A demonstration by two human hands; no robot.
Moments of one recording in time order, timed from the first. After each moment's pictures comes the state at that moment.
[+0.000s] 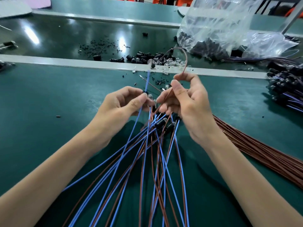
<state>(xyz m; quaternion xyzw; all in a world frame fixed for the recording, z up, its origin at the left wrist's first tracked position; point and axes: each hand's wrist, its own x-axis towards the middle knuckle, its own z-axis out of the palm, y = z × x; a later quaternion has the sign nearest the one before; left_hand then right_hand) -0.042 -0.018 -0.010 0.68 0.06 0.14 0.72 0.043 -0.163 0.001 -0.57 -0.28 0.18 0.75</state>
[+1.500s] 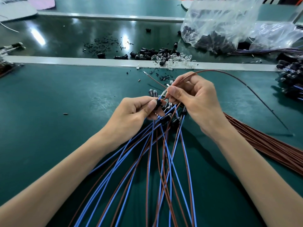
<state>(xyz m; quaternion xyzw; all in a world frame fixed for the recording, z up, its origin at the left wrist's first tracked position) -0.044 -0.033 -0.012 0.78 0.02 0.11 0.61 0.053 -0.167 -0.003 -0.64 -0.30 0.11 0.70</state>
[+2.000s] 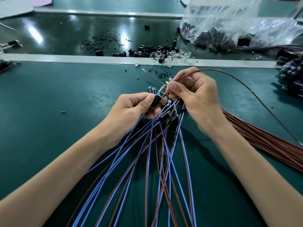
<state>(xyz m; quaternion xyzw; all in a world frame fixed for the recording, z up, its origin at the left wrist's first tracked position) -0.041 -0.030 -0.016 0.71 0.03 0.07 0.70 0.050 -0.165 -0.004 -0.63 -0.30 0.09 0.72</state>
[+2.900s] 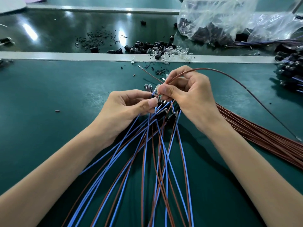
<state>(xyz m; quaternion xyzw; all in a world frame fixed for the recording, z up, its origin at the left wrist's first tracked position) -0.043 -0.031 -0.015 0.66 0.12 0.09 0.74 0.050 -0.165 -0.006 -0.67 -0.29 0.11 0.68</state>
